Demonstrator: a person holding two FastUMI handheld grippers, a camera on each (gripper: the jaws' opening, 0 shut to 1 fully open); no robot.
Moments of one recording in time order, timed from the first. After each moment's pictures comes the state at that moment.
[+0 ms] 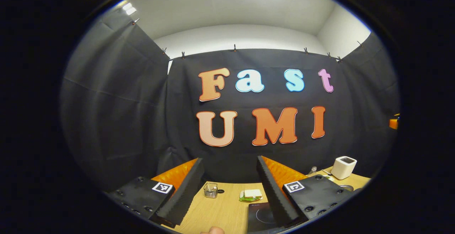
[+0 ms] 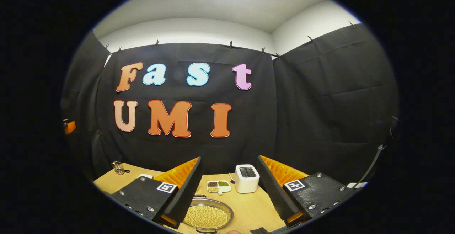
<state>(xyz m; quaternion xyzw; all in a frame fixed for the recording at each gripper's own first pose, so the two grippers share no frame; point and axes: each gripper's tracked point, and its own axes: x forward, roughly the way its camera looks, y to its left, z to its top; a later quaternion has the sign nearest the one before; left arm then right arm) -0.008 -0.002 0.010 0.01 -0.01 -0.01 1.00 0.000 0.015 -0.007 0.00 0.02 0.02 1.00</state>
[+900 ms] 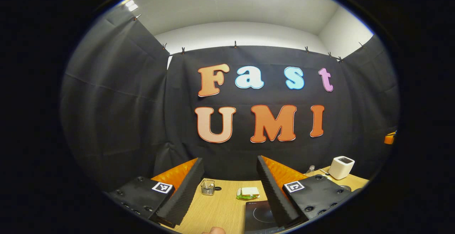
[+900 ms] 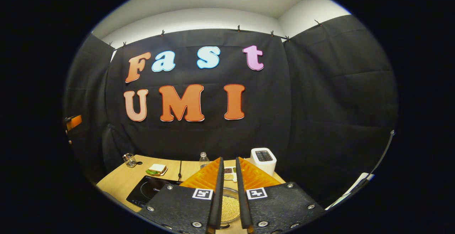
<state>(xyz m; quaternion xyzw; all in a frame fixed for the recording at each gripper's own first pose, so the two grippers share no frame) -0.004 0.004 -0.003 0.00 0.01 -0.01 1.00 0.002 0.057 -0.081 0.03 0.10 0.09 0.99</state>
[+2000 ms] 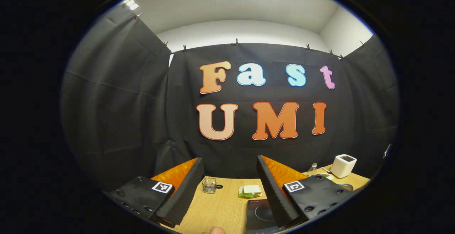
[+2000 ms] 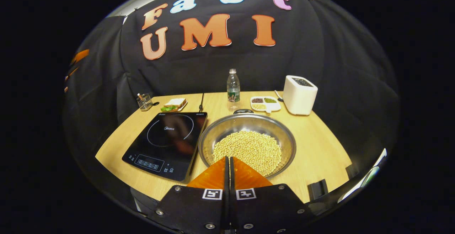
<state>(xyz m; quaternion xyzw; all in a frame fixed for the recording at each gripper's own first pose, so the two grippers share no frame) -0.005 0.010 -0.017 0.00 0.01 0.00 1.00 -0.062 0.141 -0.320 0.00 0.33 0.18 0.93</state>
